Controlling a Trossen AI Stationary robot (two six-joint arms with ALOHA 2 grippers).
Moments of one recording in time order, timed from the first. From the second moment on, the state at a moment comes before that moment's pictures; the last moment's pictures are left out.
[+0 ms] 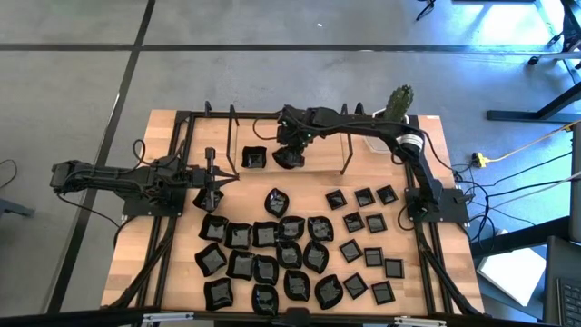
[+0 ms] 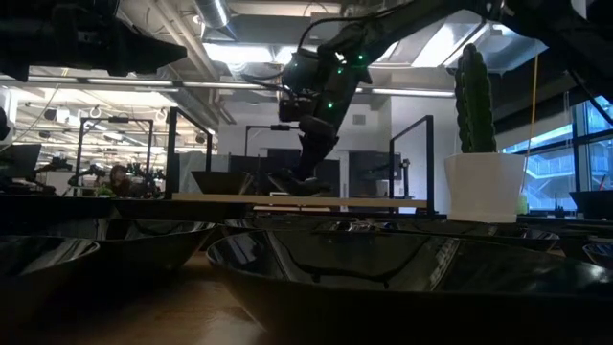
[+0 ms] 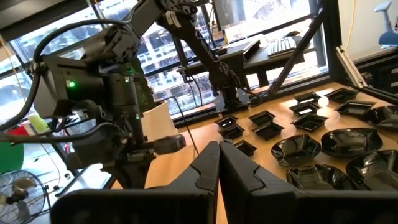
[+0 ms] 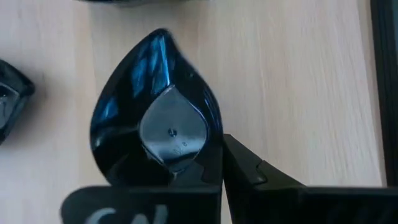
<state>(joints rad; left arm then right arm) 0.05 0.44 0.15 0.32 -0.03 0.33 -0.38 2.13 1.82 -0.77 -0.02 -0.34</state>
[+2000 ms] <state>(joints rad) 0.05 0.44 0.15 0.29 -0.03 0.33 0.00 1.72 2.35 -1.15 -0.11 -0.20</state>
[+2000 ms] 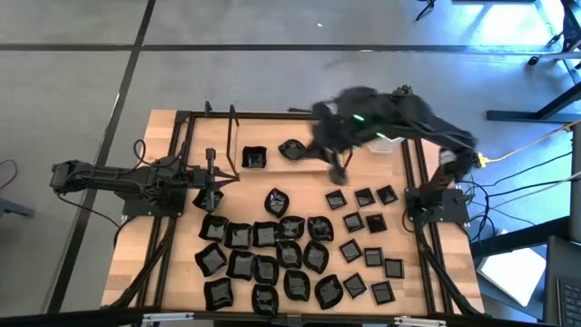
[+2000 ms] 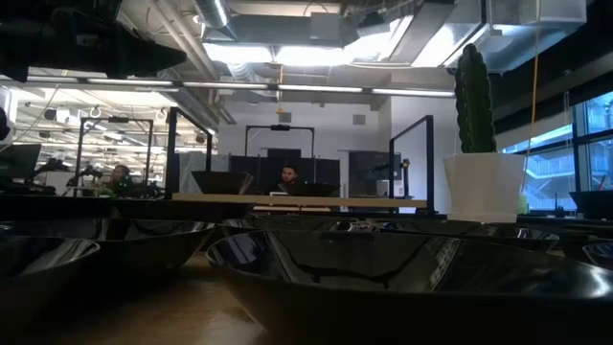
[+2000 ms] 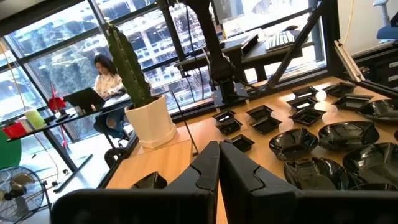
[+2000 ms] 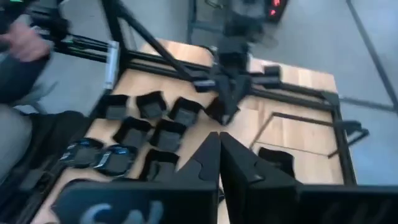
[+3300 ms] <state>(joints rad) 0.05 0.44 0.15 0.30 -0.04 0.32 -0.35 1.03 0.70 -0.23 -0.32 -0.37</state>
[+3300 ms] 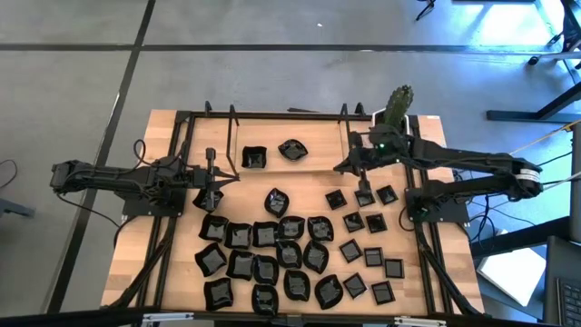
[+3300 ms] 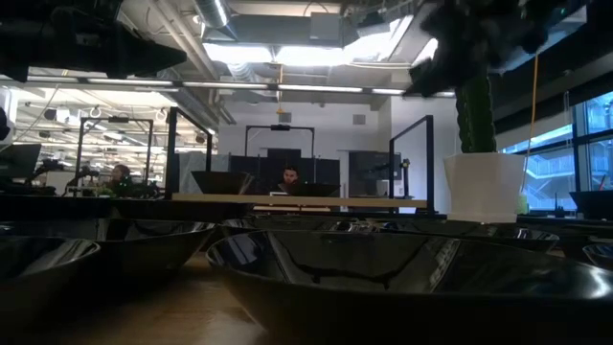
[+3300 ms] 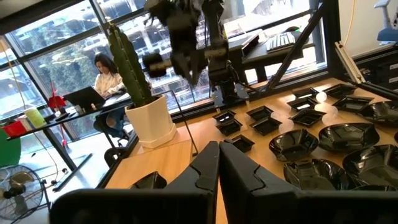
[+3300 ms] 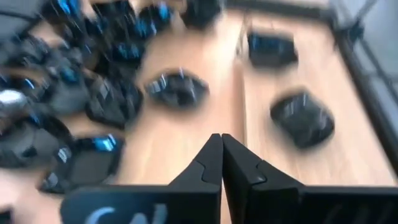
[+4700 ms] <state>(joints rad) 0.05 0.44 0.15 0.29 -0.04 0.32 0.11 1.38 0.85 -0.55 0.05 -0.17</state>
